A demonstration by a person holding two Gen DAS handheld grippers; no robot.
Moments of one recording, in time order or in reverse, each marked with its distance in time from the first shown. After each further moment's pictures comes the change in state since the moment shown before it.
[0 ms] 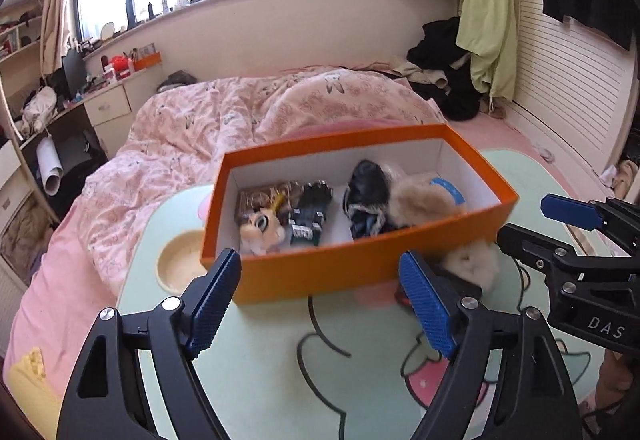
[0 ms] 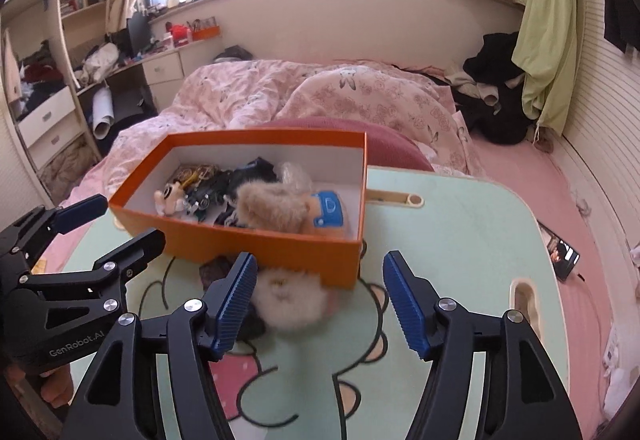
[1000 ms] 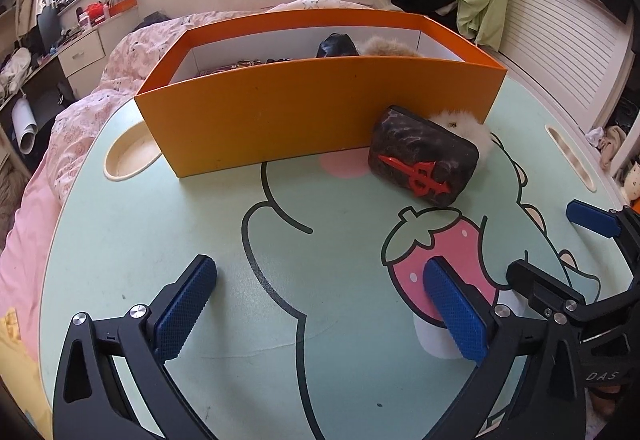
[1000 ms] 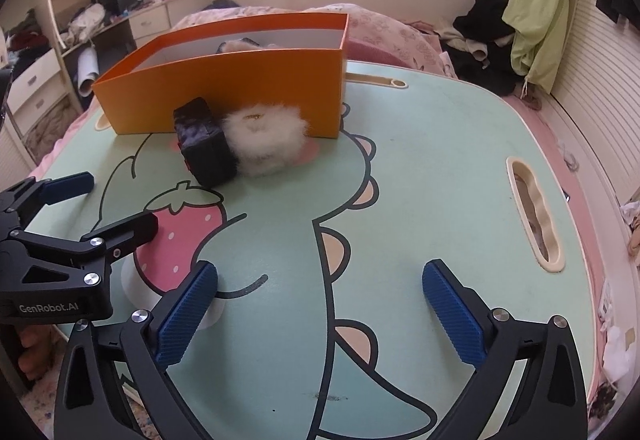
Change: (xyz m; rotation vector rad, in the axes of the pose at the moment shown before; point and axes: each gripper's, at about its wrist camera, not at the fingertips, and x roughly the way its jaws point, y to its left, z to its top) left arm 0.020 -0.020 -0.058 -0.018 0.194 -0.077; right arm 0.015 -0.007 -0.078 -0.012 0.143 -0.066
